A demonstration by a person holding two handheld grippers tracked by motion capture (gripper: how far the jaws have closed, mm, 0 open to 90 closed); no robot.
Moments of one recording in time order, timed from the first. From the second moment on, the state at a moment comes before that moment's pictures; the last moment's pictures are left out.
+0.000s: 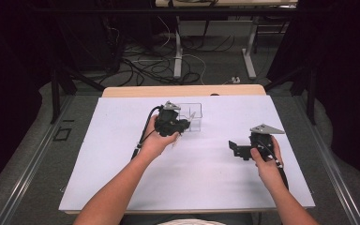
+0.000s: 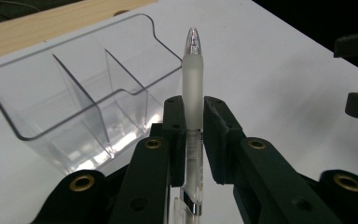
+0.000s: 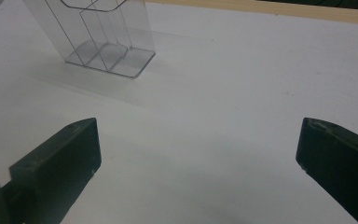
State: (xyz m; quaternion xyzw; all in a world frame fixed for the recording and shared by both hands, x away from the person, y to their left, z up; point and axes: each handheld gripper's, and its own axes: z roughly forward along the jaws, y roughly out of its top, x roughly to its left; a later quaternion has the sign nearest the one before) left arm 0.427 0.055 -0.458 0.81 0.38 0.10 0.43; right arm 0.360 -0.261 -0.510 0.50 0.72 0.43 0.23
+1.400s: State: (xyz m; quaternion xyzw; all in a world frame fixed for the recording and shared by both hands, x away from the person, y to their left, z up) left arm 0.453 0.091 -0.433 0.72 0.40 0.18 0.54; right arm 0.359 -0.261 -0.510 0.50 0.72 0.43 0.23
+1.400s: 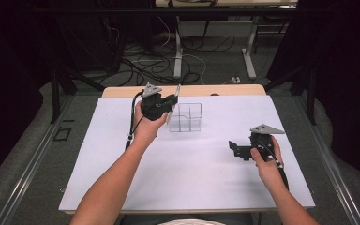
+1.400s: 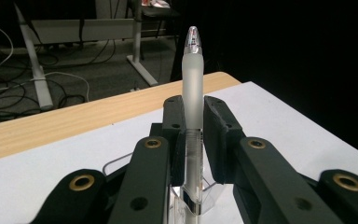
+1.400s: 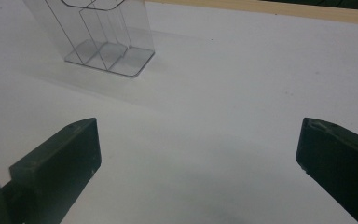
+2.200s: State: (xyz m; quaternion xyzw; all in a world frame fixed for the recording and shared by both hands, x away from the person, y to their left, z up) left arm 0.485 0.077 -0.425 0.71 0.40 0.21 0.54; right arm 0.357 -0.263 -0.509 0.50 0.71 0.43 0.23
